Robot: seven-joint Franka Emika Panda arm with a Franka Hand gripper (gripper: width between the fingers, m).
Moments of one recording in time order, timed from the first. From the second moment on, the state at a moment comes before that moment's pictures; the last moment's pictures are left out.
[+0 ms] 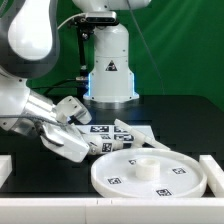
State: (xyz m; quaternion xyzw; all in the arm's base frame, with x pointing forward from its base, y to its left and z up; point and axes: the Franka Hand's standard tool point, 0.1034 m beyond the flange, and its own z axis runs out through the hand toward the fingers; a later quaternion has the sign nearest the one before) arm 0.438 -0.069 0.010 -0.71 0.53 0.38 0.27
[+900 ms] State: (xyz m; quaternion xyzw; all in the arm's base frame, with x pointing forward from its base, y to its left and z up) arm 0.491 -0.092 0.067 -0.83 0.49 0.20 0.20
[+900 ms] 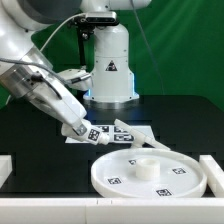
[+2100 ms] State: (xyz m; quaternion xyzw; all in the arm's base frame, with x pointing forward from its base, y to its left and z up) arm 0.569 0.036 0.133 -0.93 0.34 -0.15 0.04
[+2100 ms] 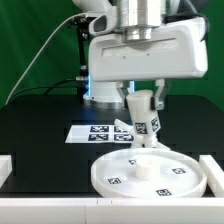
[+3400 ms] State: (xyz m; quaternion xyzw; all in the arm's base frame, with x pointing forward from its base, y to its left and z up) arm 0.557 0.050 0.113 -0.97 0.14 -0.19 -0.01
